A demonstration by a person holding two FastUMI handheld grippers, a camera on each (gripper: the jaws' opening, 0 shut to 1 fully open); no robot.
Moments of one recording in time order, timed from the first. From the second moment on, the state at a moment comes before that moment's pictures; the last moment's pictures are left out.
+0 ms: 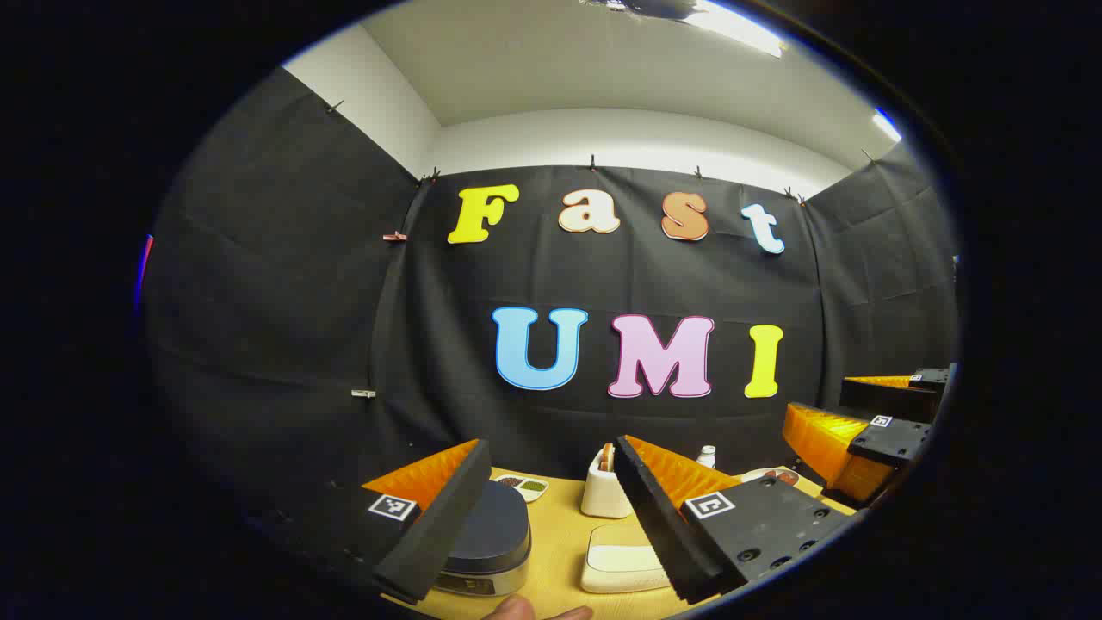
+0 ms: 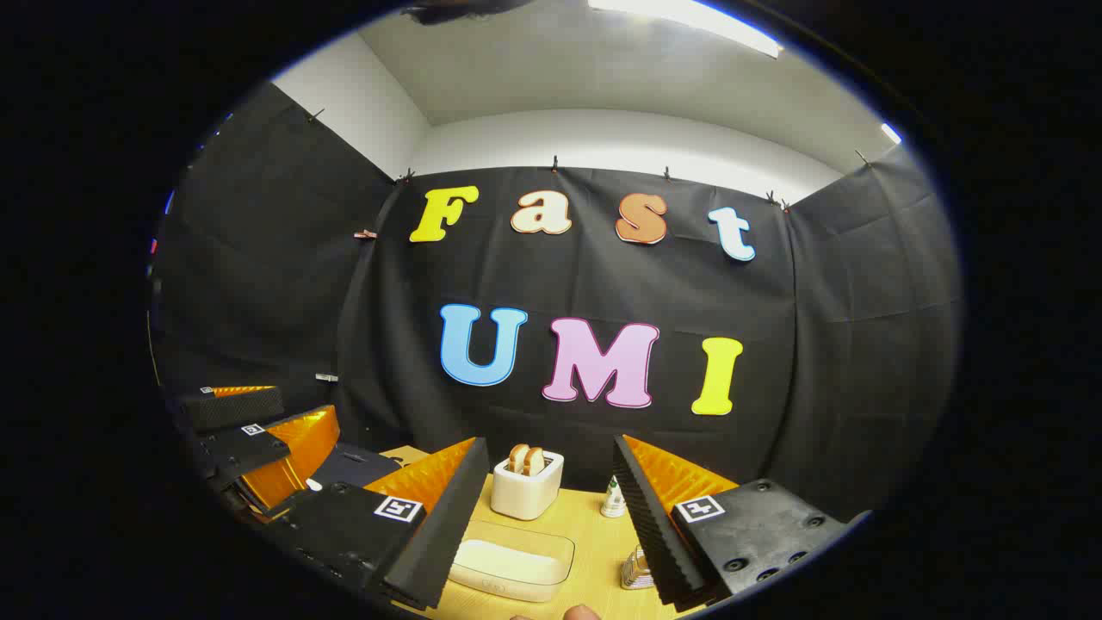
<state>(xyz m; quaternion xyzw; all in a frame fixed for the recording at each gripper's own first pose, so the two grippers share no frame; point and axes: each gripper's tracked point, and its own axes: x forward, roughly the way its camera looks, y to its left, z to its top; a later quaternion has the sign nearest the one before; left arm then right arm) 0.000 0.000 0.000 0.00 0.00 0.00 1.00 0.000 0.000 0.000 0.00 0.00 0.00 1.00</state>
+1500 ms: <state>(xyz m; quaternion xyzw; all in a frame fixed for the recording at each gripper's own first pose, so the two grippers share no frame) 0.026 0.082 -0.037 0.04 0.04 0.09 0.99 0.022 0.018 -0.026 0.00 0.03 0.01 1.00</state>
